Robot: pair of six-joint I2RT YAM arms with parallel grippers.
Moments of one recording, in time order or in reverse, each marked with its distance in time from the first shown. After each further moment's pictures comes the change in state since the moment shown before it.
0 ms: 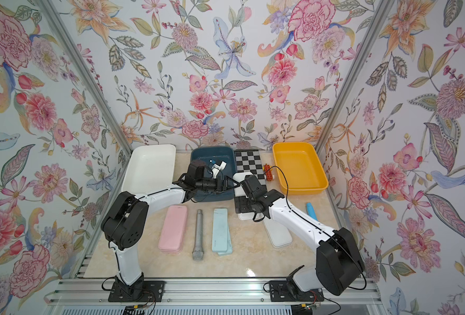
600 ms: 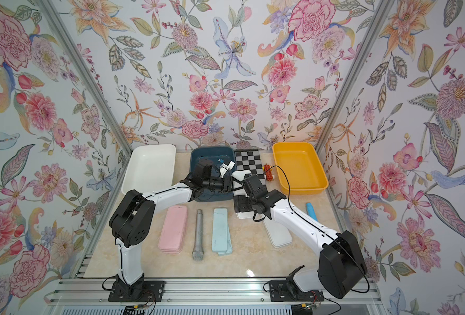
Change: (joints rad) left arm -0.048 0.059 0.086 0.014 0.048 -0.014; right arm 0.003 -0.023 0.000 0.017 -0.030 0.000
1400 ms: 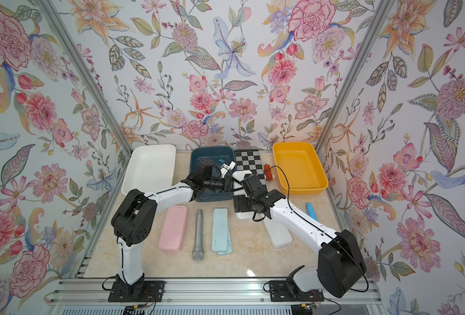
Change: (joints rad) left arm -0.002 0.021 0.014 -0.002 0.012 0.025; right arm 0.000 0.012 0.000 0.003 -0.010 0.008
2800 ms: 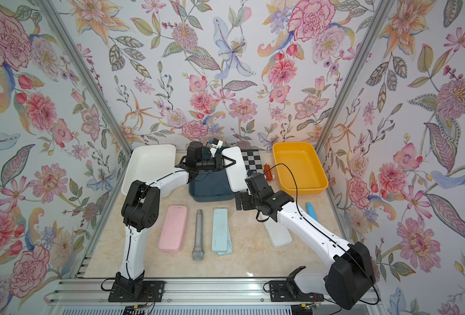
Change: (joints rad) left arm 0.200 0.209 0.339 0.000 0.006 -0.010; right arm -0.009 -0.105 0.012 -0.021 0.040 -0.041
